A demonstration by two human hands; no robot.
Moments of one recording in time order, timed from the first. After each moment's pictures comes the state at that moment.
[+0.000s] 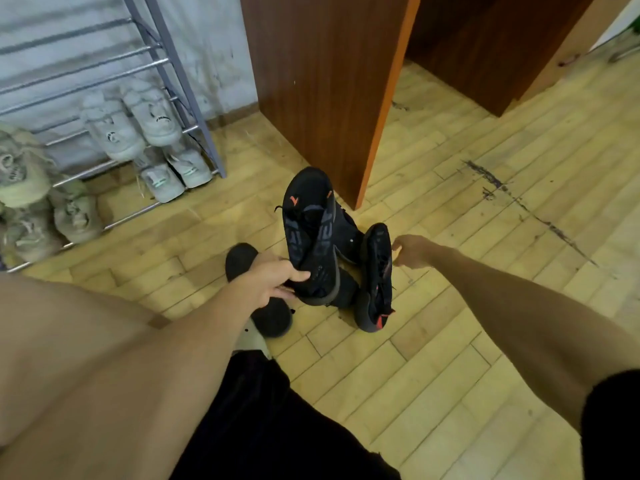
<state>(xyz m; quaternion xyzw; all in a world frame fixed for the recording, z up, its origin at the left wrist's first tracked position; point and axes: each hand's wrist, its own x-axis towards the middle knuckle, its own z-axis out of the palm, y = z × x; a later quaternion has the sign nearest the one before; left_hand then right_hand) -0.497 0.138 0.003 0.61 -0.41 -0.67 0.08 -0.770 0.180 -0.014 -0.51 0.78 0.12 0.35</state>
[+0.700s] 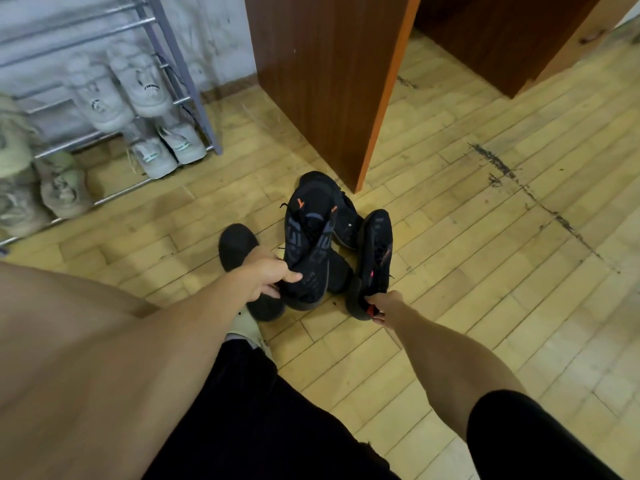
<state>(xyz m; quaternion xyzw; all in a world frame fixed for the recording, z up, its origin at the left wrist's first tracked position) -0.498 0.146 -0.017 0.65 -0.45 -0.61 0.01 -0.720 0.247 -0.159 -0.02 0.81 -0.23 0.53</state>
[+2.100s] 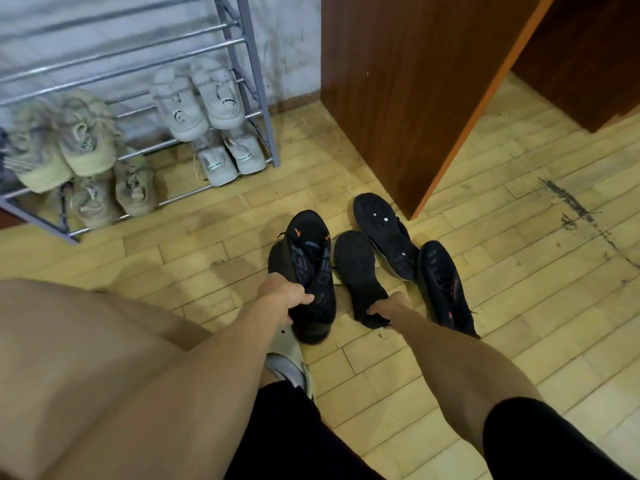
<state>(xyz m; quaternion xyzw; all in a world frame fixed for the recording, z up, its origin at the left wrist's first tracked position) -0.446 0.125 -0.032 0.75 -0.34 -0.56 0.07 -0.660 0.156 -0.163 -0.24 0.83 -0.06 0.49</state>
